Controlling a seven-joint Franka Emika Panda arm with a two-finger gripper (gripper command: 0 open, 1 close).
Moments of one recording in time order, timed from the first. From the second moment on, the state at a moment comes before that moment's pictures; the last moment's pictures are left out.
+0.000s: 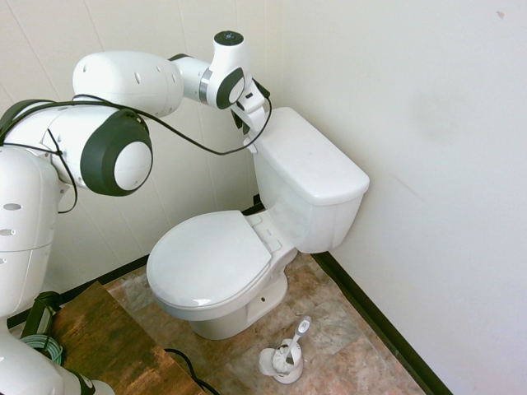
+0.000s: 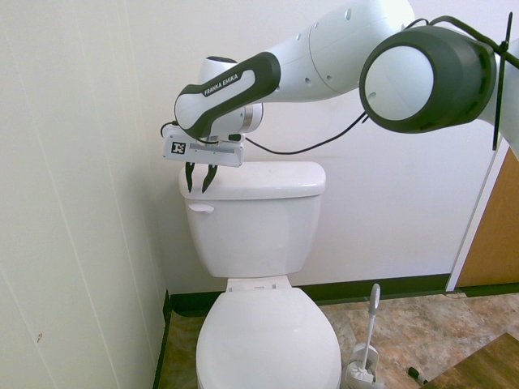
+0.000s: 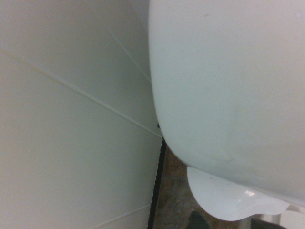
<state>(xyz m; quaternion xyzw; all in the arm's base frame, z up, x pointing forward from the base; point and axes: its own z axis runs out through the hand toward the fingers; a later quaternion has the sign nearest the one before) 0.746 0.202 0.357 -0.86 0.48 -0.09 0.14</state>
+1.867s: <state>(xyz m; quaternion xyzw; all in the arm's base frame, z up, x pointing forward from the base) 0.758 0.199 0.286 -0.86 0.49 -0.06 0.13</state>
